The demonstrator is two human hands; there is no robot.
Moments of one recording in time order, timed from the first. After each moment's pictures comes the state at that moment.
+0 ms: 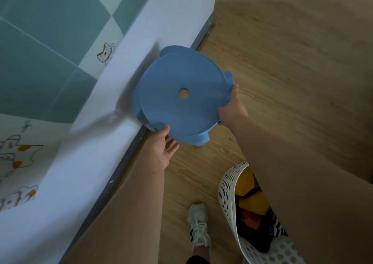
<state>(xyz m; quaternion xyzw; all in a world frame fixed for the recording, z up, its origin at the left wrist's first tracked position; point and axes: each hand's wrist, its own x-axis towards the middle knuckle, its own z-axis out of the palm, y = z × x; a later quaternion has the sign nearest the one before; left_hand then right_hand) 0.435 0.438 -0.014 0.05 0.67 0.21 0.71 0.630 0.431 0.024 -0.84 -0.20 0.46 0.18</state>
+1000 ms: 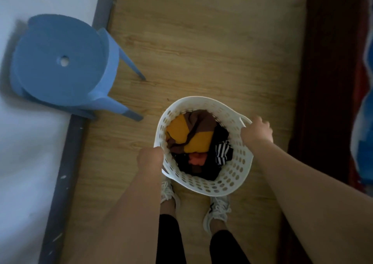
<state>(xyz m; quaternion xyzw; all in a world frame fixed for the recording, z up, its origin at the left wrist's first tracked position) 0.546 0.167 -0.017 0.38 0.75 -0.11 0.53 0.770 0.027 0.013 -0.94 0.00 0.35 0.03</state>
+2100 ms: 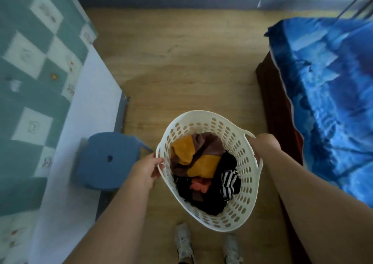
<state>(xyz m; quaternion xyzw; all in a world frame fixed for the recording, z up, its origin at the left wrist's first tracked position) 0.625 0.293 0.255 0.36 0.61 -0.02 0.70 0.860 0.077 0.263 -0.94 0.05 0.32 0.15</state>
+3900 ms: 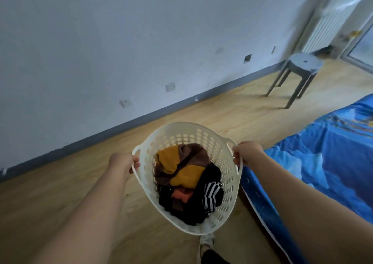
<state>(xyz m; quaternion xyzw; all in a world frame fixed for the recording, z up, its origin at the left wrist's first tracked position) 1.638 0.722 0.402 0.62 0.54 -0.03 0.56 1.730 0.393 0.399 -0.77 0.25 0.28 0.52</state>
